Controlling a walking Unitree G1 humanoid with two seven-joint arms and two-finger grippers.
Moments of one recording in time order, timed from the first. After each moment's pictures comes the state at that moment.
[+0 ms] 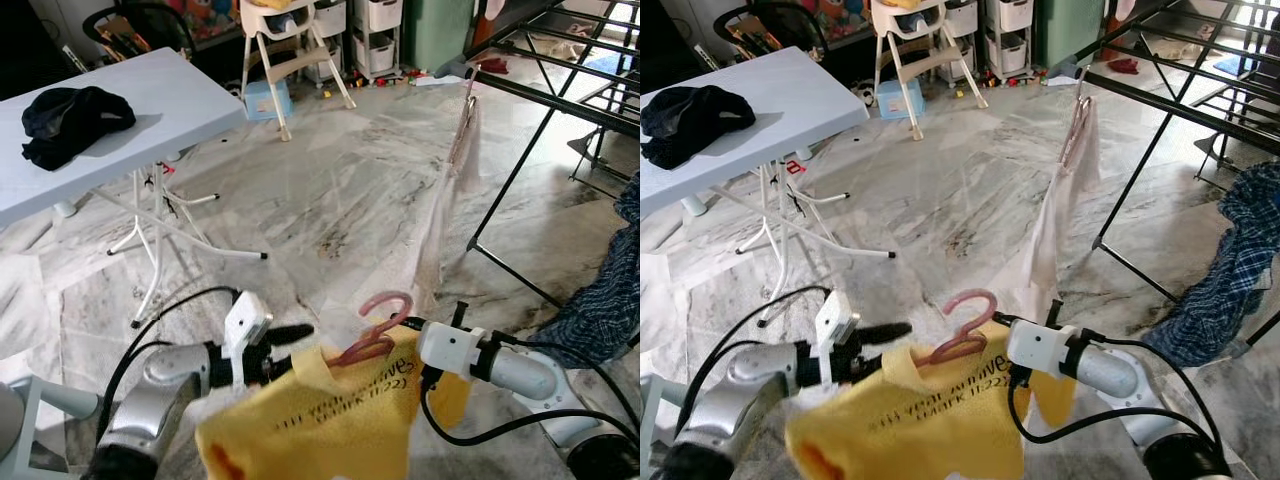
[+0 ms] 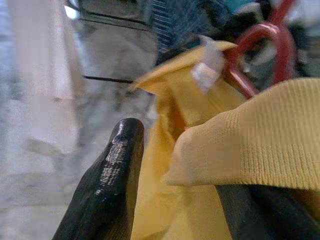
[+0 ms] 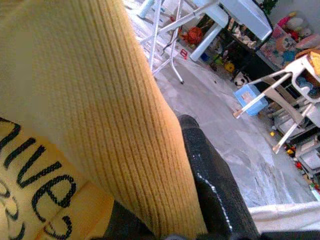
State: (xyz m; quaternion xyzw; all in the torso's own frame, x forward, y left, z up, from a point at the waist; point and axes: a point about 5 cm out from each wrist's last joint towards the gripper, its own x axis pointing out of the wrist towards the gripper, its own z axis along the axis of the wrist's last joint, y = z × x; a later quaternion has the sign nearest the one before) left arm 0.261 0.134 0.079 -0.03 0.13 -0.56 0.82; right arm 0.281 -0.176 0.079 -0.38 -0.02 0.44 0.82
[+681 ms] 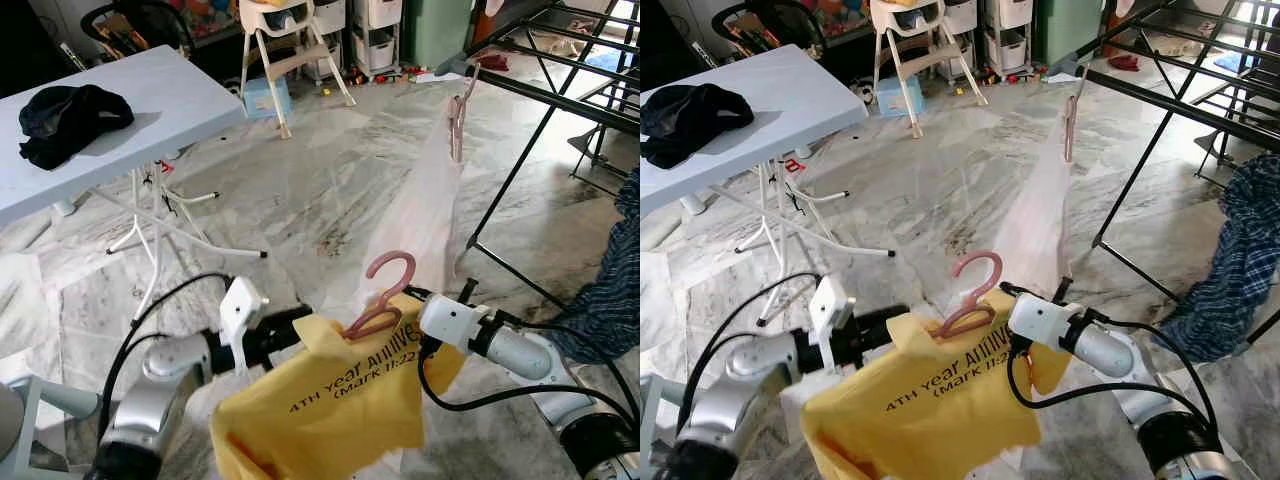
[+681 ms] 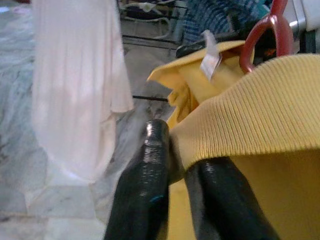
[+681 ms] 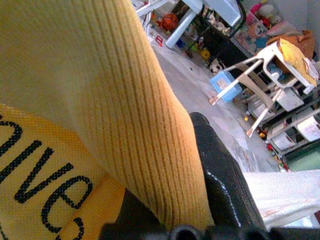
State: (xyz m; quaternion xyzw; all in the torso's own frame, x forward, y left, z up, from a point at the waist) left arm 0.272 0.133 0.088 -0.01 0.08 -0.50 0.86; right arm 0.304 -0.185 0.092 -0.40 -0.04 0.35 0.84
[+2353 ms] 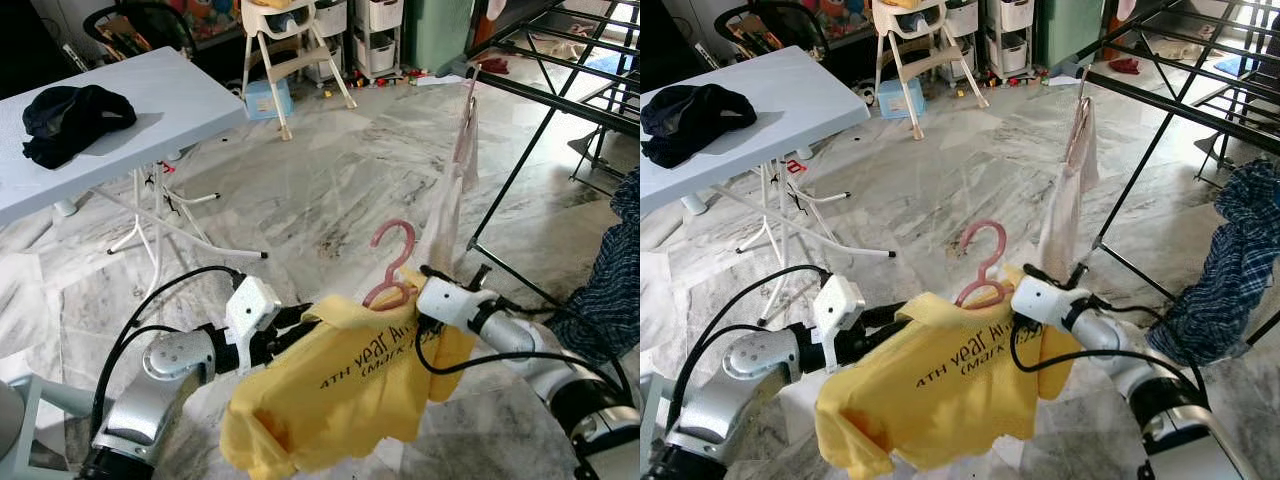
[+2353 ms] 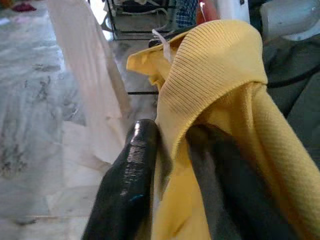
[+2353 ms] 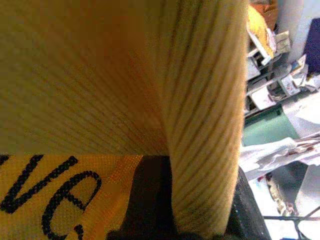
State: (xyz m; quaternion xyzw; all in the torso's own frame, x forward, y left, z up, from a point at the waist) left arm 0.270 0.126 0.114 0.05 0.07 -0.51 0.85; right arm 0.335 -0.199 0.089 -0.49 0.00 0.24 0.84
